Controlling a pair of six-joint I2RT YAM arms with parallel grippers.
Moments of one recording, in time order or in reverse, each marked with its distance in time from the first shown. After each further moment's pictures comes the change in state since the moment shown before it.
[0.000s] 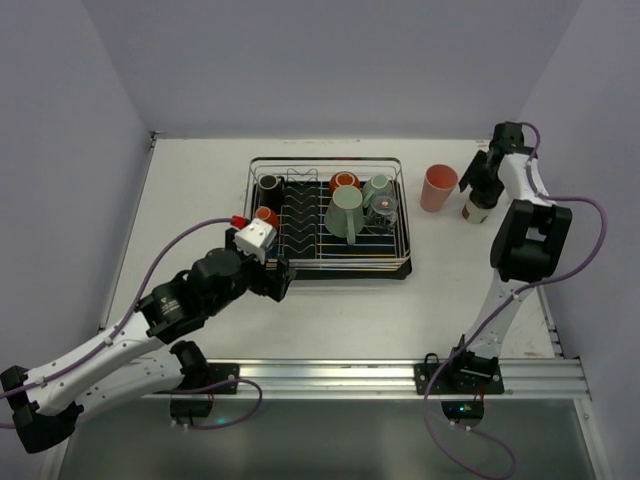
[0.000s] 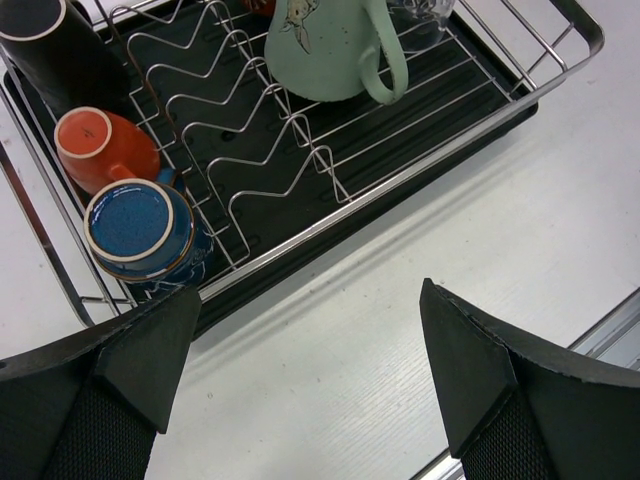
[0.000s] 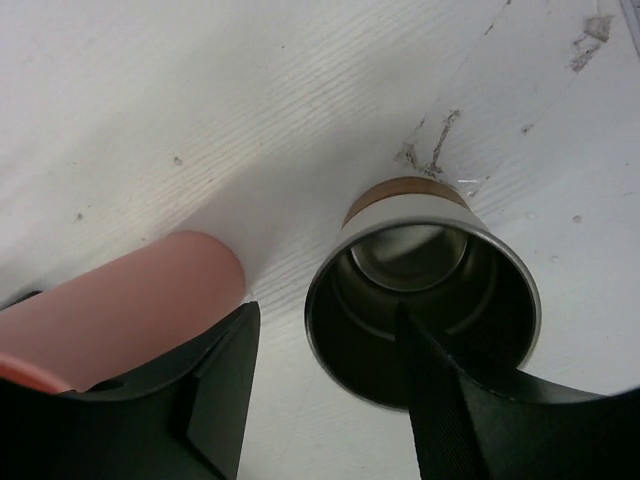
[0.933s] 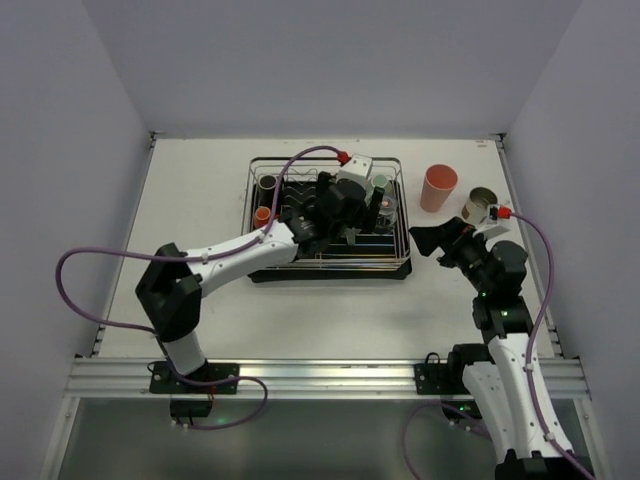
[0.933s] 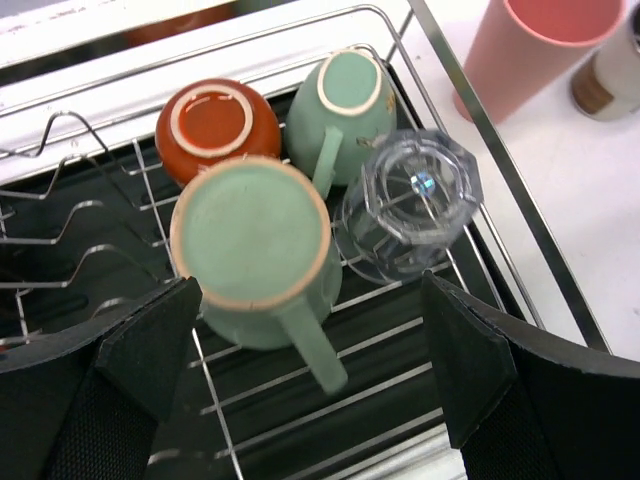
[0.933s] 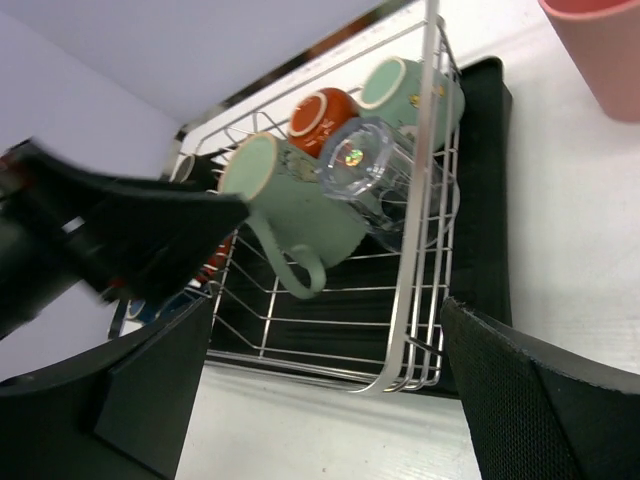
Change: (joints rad) left arm -0.009 0.981 0.646 0.264 -0.201 -0.093; right arm 0.241 -1.486 -1.262 0.659 -0.385 0.320
